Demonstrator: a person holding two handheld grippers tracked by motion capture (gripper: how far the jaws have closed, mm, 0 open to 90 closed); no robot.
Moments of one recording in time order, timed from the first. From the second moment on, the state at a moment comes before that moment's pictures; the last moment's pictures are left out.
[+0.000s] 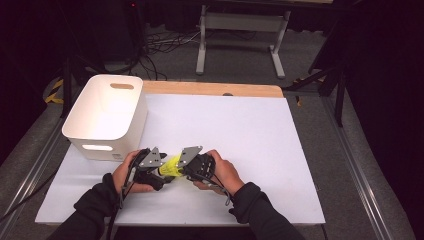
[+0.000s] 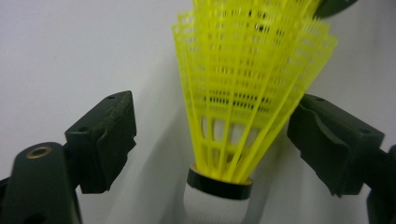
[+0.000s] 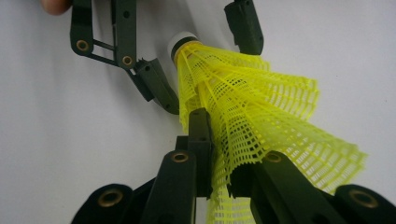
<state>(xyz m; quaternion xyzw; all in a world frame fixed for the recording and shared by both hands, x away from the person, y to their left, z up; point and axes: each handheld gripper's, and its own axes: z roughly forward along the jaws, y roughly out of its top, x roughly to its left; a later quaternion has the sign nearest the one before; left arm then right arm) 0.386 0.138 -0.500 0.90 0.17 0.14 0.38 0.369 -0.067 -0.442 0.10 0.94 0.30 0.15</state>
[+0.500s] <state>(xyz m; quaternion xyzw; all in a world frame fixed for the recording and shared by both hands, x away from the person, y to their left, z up) 0.382 0.132 -0.497 0.91 0.12 0.12 0.38 0.369 -0.058 -0.434 0.08 0.94 0.31 0.12</state>
